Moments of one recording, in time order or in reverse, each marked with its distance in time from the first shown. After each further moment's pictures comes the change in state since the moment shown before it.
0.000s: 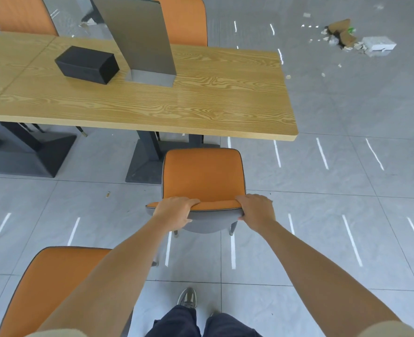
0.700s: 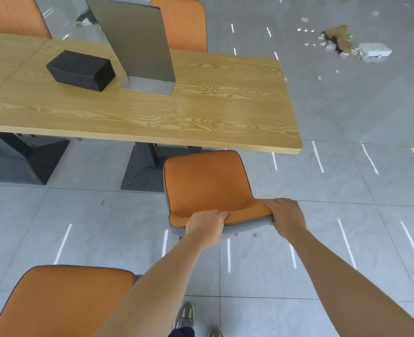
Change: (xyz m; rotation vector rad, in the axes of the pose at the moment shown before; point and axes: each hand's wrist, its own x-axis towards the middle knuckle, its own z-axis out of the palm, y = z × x) left_hand 0.049 0.049 -0.005 -0.053 0.018 0.093; right_hand 0.027 0.059 -0.016 0.028 0.083 0.107
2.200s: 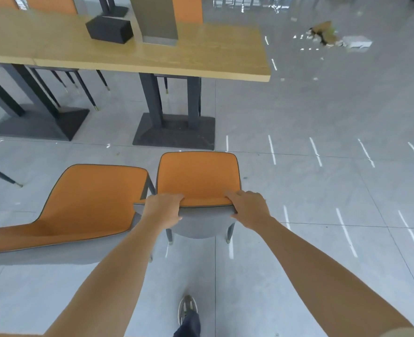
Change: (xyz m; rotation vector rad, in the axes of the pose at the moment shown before) left_hand -0.393 0.114 0.180 0.127 0.034 -0.260; right_hand -0.433 -0.072 0.121 -0.109 -0.076 -0.216
